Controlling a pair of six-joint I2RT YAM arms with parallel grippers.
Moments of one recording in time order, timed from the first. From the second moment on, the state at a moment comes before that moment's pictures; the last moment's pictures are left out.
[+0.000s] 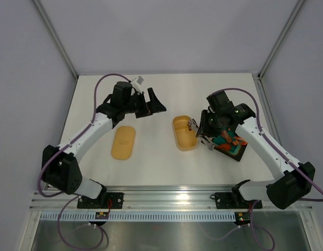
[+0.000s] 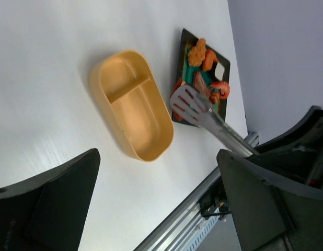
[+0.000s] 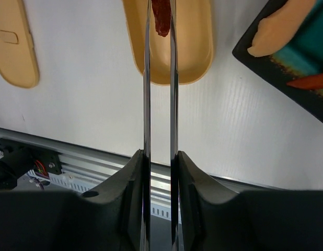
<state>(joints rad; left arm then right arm) -0.46 1.49 1.19 -0.28 0.45 -0.68 0.47 1.30 1.27 -1.02 -0.11 0.58</state>
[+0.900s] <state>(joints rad) -0.35 1.32 1.11 -0.43 0.39 -0.64 0.55 1.29 1.26 -1.01 0.06 0.62</state>
